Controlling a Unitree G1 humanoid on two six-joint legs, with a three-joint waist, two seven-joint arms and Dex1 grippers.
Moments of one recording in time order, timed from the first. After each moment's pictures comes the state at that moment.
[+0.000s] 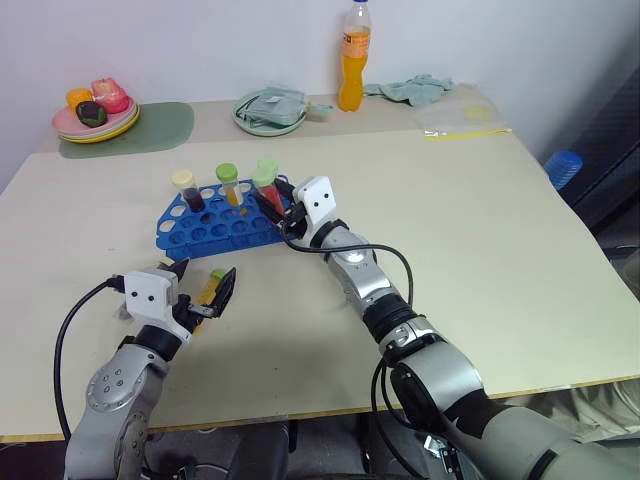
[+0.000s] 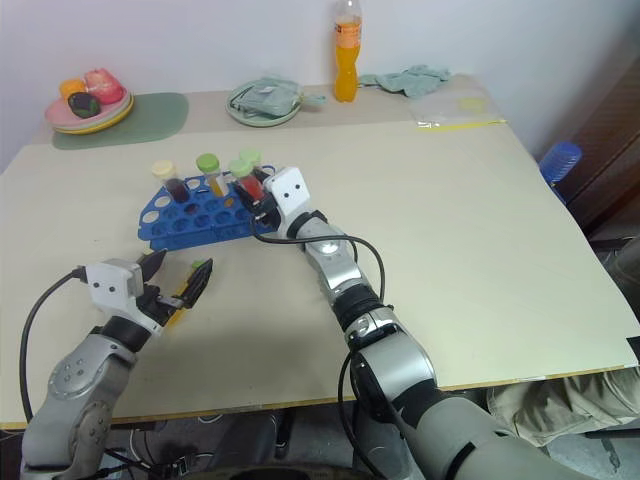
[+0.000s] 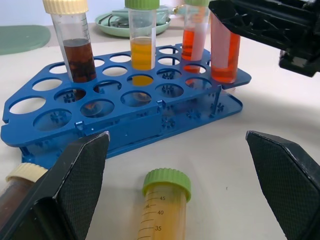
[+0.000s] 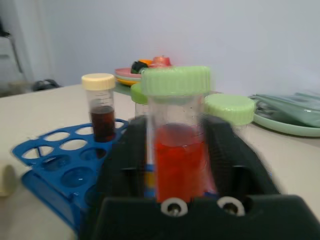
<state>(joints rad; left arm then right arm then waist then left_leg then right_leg) 0.22 0.32 0.22 -0.51 -0.38 0.29 -0.32 -0.87 0.14 0.14 0.84 0.06 -0.34 0.44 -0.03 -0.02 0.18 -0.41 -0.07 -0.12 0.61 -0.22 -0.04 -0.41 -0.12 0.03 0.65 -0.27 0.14</state>
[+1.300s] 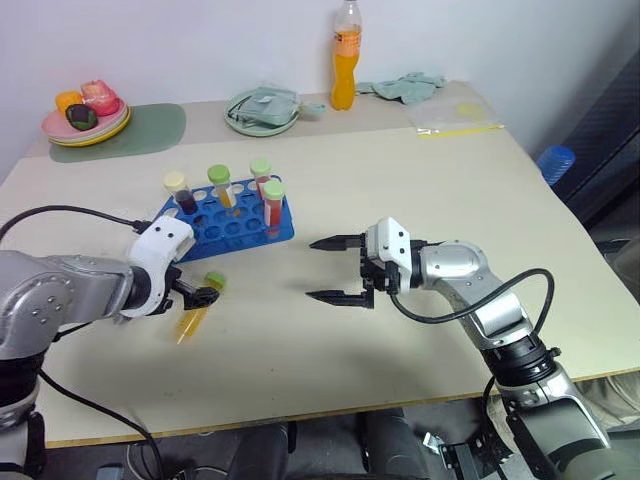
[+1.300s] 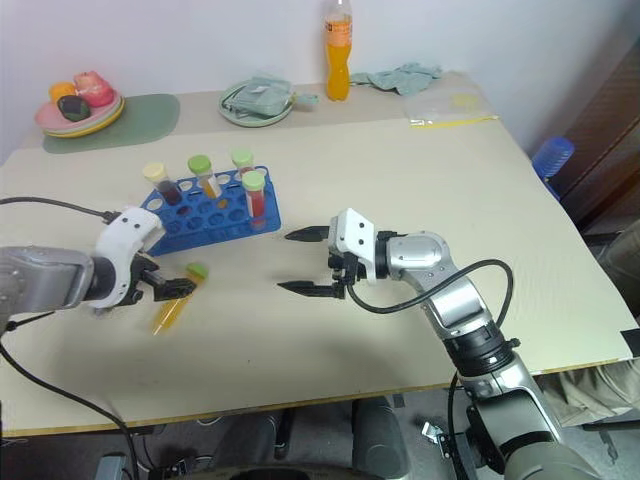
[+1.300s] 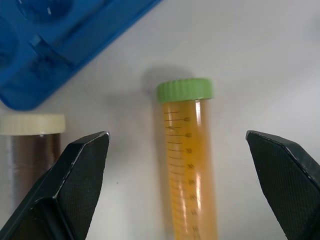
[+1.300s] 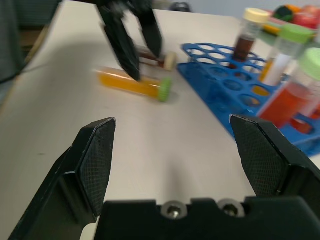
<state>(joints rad) -0.44 0.92 0.09 -0.41 -0.97 1.61 -0.07 -0.52 -0.46 0.28 -0.15 0.27 0.27 1.09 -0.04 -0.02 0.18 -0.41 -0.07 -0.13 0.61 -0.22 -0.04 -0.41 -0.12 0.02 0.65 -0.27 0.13</state>
